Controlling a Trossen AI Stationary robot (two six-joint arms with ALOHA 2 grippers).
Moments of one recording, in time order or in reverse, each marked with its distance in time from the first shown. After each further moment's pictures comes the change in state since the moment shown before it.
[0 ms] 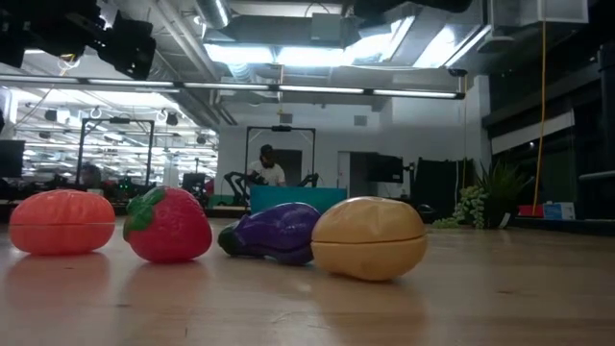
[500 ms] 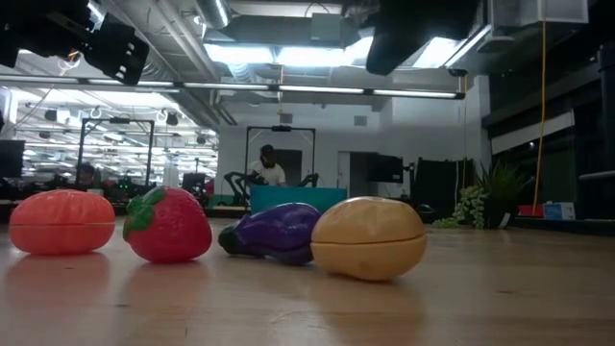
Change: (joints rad) left arm -0.057 0.000 0.000 -0.053 -0.001 -0.041; right arm -0.012 0.118 0.105 -0.105 -0.110 0.021
